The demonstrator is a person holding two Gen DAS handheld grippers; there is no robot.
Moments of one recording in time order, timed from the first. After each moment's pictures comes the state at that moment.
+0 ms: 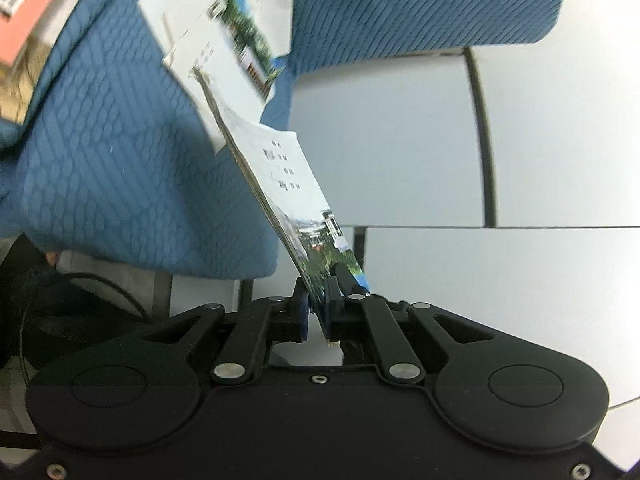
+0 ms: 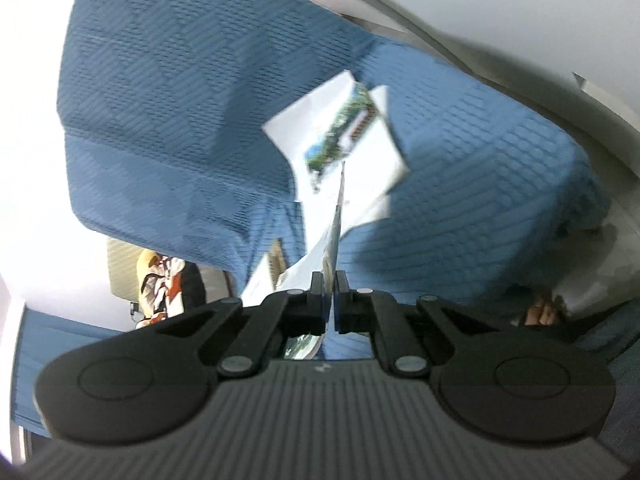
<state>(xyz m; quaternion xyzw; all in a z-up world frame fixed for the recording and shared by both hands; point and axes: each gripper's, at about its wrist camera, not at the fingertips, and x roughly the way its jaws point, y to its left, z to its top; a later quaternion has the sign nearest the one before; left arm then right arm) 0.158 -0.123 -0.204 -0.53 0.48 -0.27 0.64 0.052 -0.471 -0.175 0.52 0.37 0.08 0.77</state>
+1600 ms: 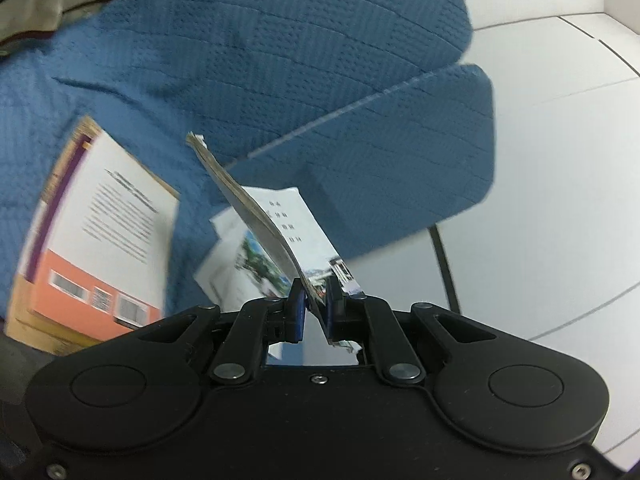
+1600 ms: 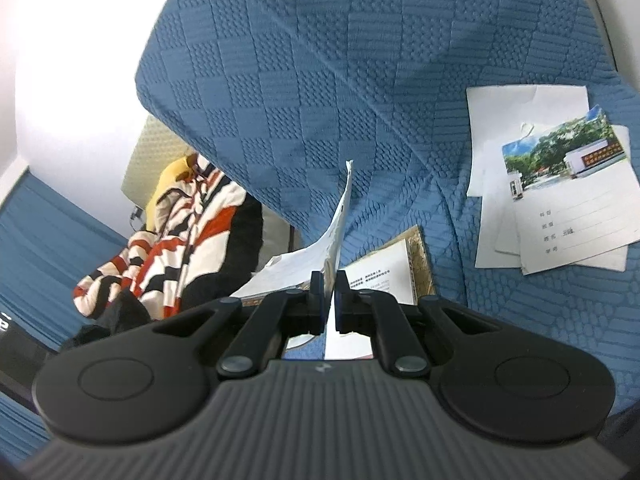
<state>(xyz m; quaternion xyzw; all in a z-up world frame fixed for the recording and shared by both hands) 0.147 0.081 -0.122 -0.51 0.31 -0.17 0.78 0.172 -0.265 -0.086 0.35 0.37 0.19 0.84</state>
